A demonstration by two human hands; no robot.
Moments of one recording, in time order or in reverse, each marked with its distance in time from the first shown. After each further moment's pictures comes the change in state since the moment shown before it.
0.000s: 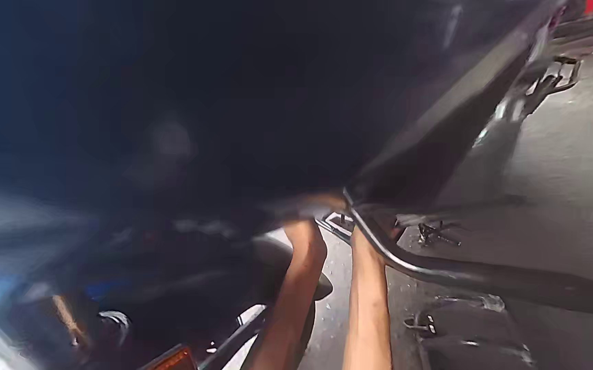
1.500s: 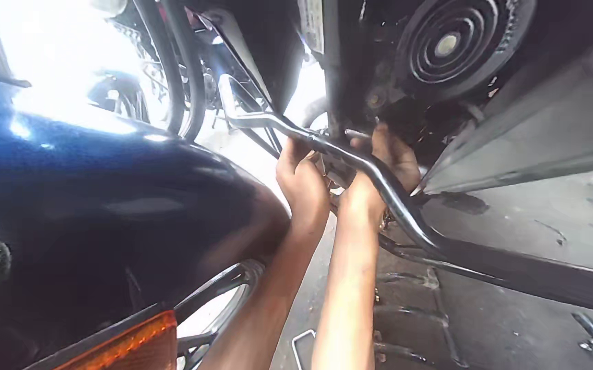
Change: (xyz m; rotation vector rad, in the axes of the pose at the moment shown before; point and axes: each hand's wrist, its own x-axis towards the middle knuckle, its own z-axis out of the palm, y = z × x) left_hand 0.013 -0.015 -0.003 -0.143 -0.078 0.030; right_hand 0.006 -0.013 0.042 -0.043 -0.074 -0.102
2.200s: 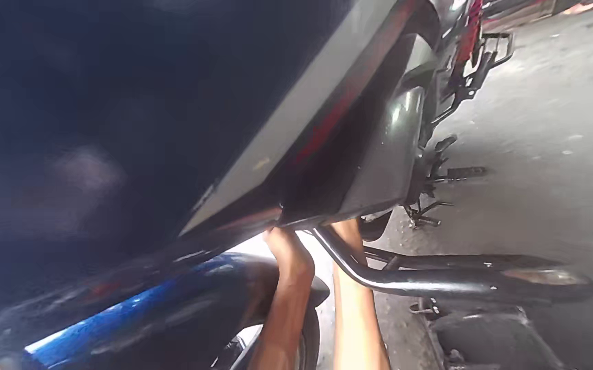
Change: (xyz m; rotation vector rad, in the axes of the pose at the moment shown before) left_hand -0.008 0.006 0.000 0.046 0.023 -0.080; right_hand 0.004 0.005 -0.053 -0.563 -0.370 0.460
